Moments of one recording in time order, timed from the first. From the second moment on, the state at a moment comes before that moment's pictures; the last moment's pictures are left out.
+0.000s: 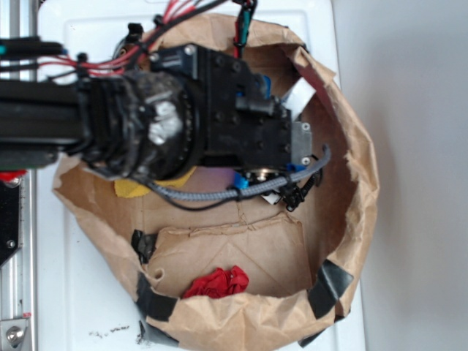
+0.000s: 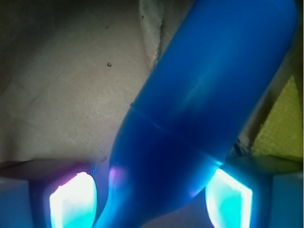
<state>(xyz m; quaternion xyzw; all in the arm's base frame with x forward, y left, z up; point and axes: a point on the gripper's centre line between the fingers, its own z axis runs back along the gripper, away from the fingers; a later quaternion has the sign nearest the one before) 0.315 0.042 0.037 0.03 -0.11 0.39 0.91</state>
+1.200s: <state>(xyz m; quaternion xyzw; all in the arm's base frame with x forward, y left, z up) 0.315 0.038 0.037 0.04 -0.14 0.39 0.91</state>
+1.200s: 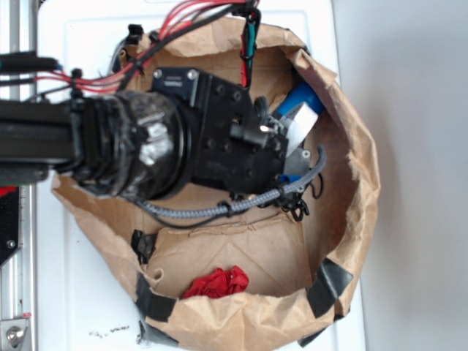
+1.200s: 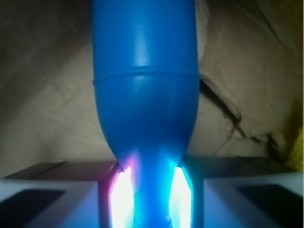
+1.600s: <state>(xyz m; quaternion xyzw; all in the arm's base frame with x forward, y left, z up) 0.300 0.032 0.084 -0.01 -0.09 0.36 0.93</state>
